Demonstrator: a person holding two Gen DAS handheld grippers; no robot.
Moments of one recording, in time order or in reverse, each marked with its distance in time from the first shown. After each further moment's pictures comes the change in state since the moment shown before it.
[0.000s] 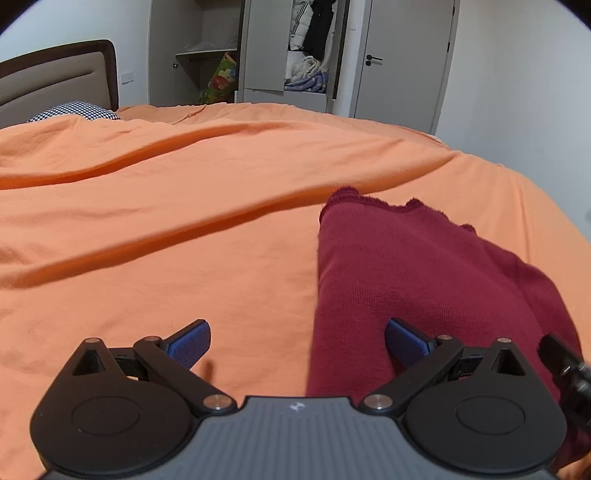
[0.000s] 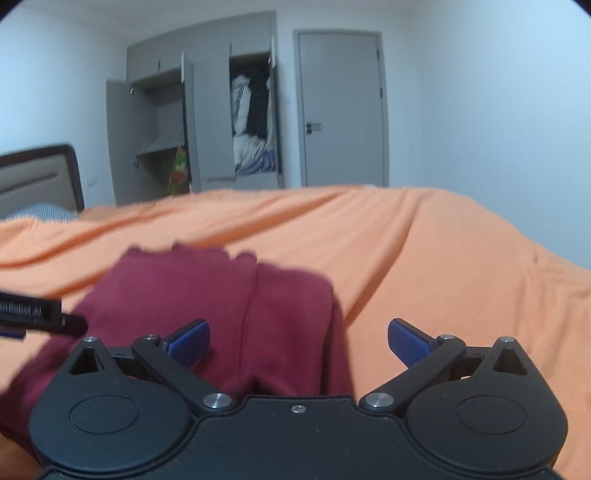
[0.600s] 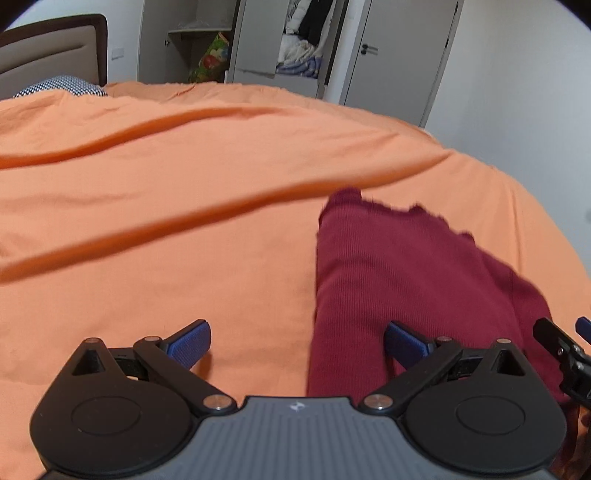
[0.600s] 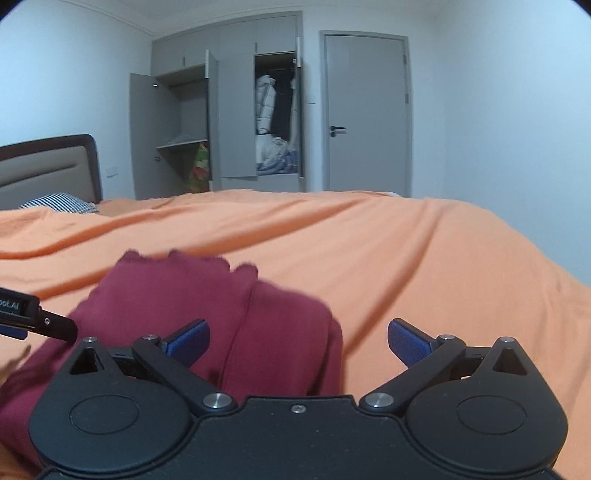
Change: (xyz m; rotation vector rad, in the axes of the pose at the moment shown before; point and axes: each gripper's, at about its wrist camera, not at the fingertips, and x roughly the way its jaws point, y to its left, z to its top) left arm 0.012 0.019 0.021 -0.042 0.056 -0.082; right arm 0.033 -0.017 0.033 -0.042 -0.022 0.087
